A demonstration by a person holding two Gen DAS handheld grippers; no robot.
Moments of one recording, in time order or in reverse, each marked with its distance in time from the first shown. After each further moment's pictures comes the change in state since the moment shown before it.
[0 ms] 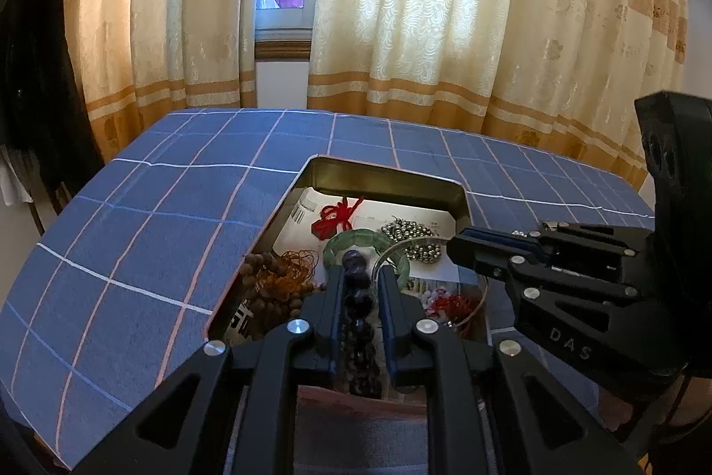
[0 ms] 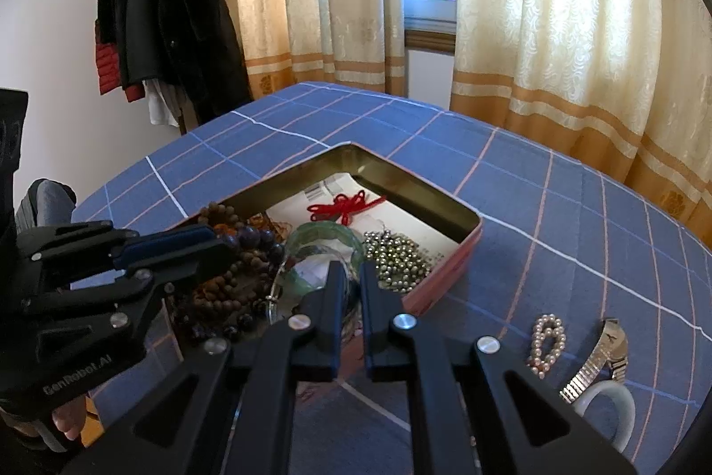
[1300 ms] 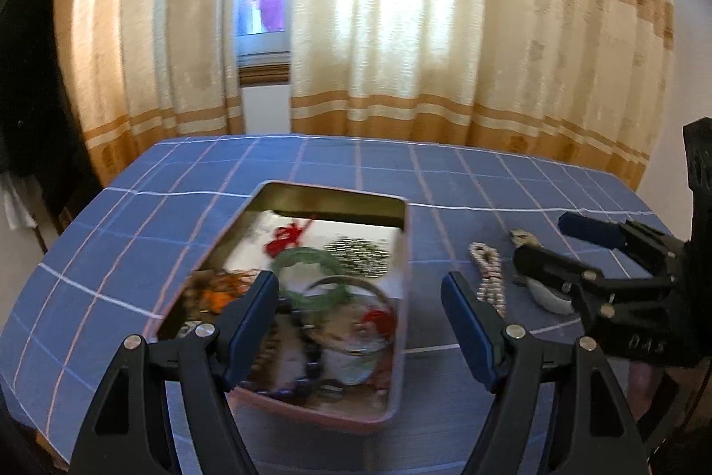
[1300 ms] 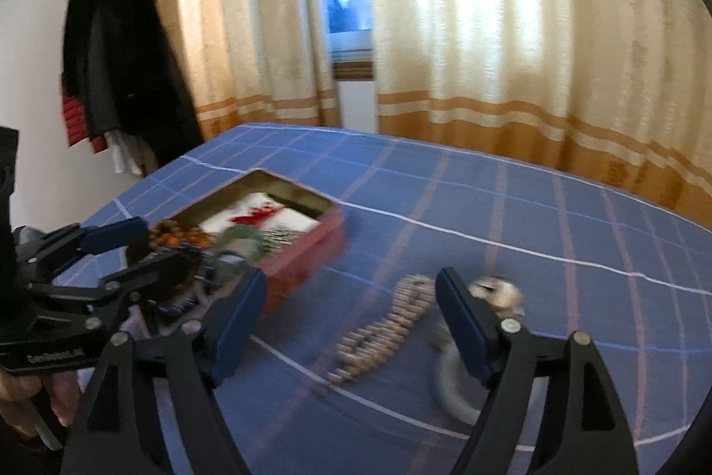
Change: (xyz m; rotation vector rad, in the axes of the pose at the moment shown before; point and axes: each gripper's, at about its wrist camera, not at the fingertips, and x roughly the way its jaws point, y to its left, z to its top) left arm -0.008 -0.067 0.000 0.064 -0.058 0.017; right arm -0.077 -0.071 -0.038 0.141 -0.120 -0.142
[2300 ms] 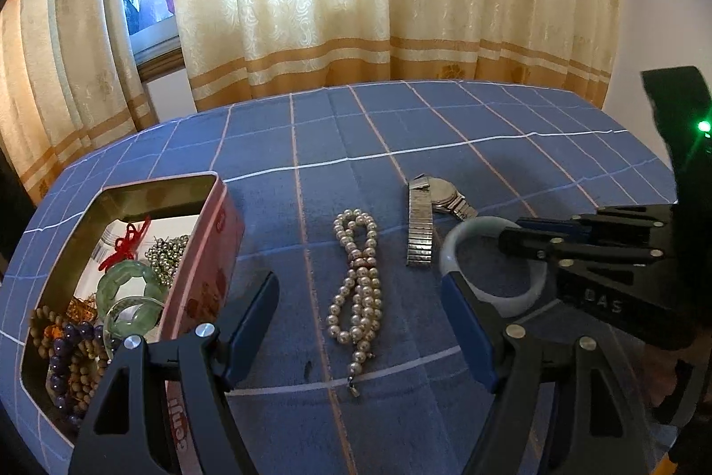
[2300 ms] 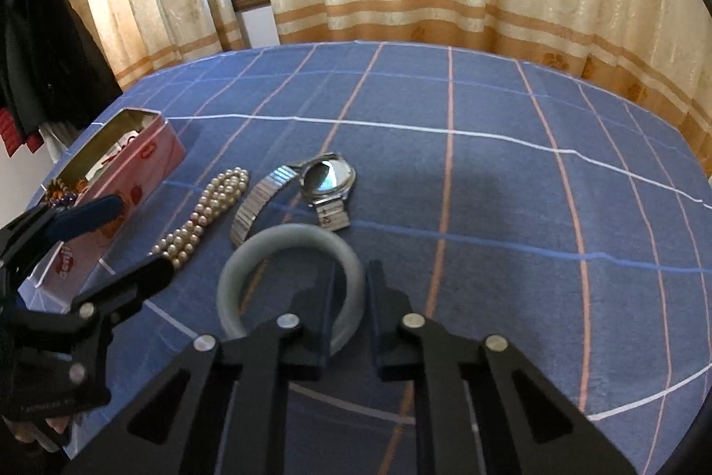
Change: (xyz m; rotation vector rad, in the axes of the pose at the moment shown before) left arm 0.074 -0.105 -0.007 0.189 0.149 -0.095; right arm 0.015 -0.103 -0.042 0.141 0.255 -0.123
